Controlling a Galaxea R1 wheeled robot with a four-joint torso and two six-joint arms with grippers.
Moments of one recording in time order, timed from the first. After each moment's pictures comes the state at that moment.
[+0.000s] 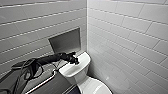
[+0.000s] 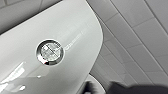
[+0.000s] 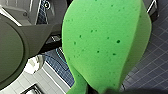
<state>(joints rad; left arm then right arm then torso) 0.13 2.73 -2.11 -0.23 0.59 -0.28 -1.48 2.51 -1.91 0.22 0.06 -0.10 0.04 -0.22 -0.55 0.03</state>
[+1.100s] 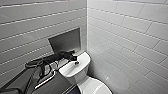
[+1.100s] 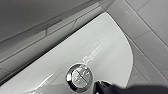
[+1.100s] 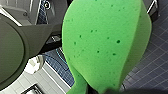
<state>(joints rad) 0.13 2.89 -2.46 -0.13 0.56 -0.29 -1.48 2.51 -1.91 0.22 0.06 -0.10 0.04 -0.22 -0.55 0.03</state>
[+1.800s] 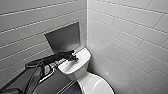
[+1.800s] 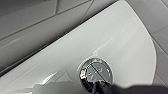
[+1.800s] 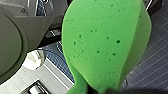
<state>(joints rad) 0.14 2.89 -2.47 -0.12 0.50 -0.29 -1.46 2.53 -1.92 0.22 0.06 -0.10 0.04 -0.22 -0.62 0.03</state>
